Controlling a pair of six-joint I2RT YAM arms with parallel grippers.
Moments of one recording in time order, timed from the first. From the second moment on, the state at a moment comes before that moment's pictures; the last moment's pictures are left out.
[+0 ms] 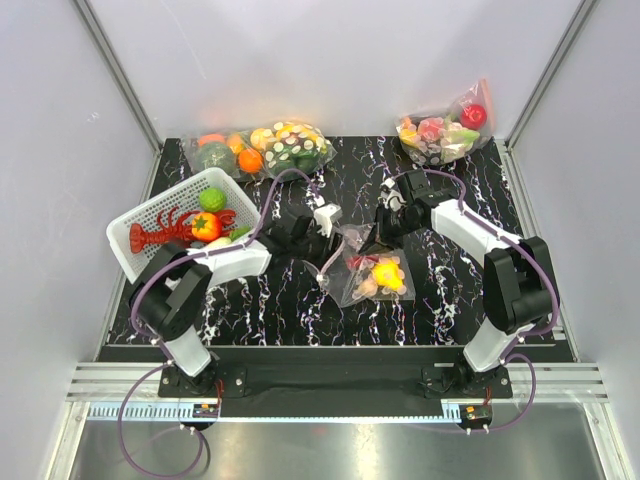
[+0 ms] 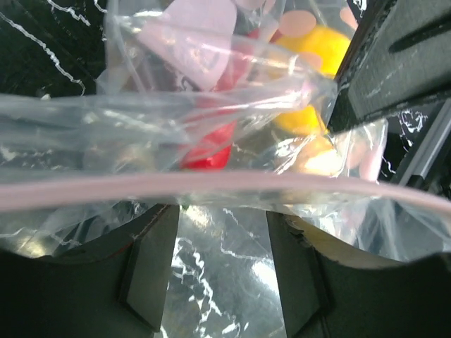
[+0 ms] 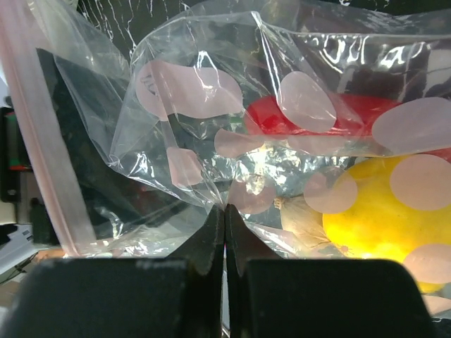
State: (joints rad) left arm -0.66 1.68 0.93 0.05 0.46 -0.28; right arm 0.35 1.69 1.21 -0.62 -0.62 0.55
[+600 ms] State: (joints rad) left arm -0.77 1.80 0.96 0.10 0.41 -0.31; right arm 0.35 1.71 1.20 -0.62 -0.64 0.55
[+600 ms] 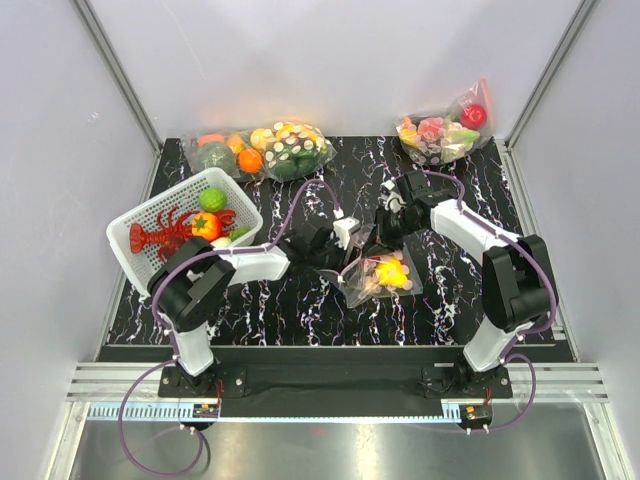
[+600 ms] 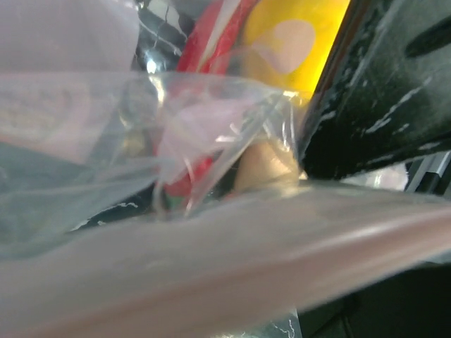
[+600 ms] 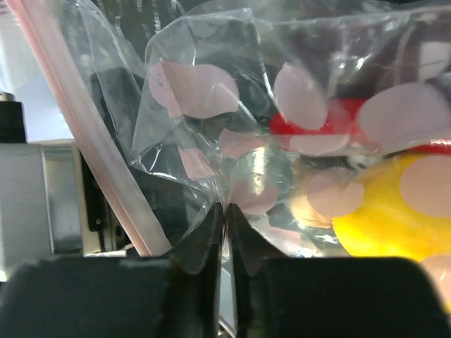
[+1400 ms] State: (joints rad) left arm -0.78 1.84 0.98 0.10 0.30 -0.28; right arm 0.29 1.59 1.24 -0.77 -0.44 0.46
